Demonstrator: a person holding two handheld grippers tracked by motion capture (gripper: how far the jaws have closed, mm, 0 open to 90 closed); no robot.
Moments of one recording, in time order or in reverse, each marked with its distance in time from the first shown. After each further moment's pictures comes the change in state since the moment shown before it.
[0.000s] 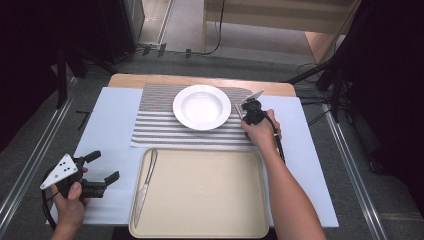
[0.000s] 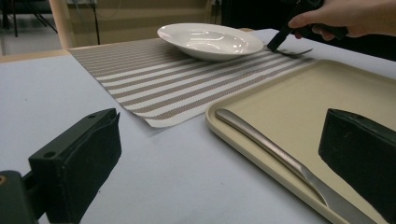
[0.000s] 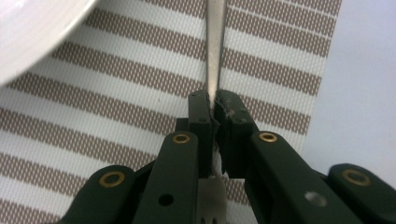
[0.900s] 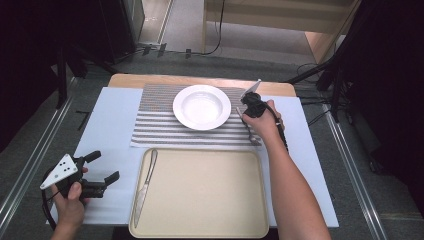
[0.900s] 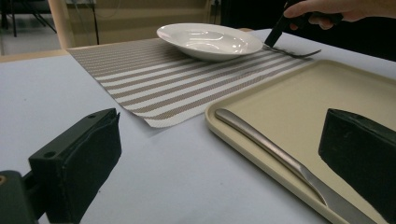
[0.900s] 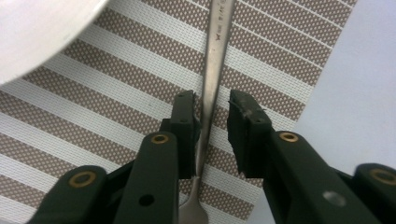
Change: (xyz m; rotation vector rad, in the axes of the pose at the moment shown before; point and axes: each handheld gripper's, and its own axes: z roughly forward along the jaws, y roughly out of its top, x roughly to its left) left arm 0.000 0.000 0.000 0.000 -0.003 0.001; right arm -0.012 0.028 -0.004 0.117 0.036 -0.149
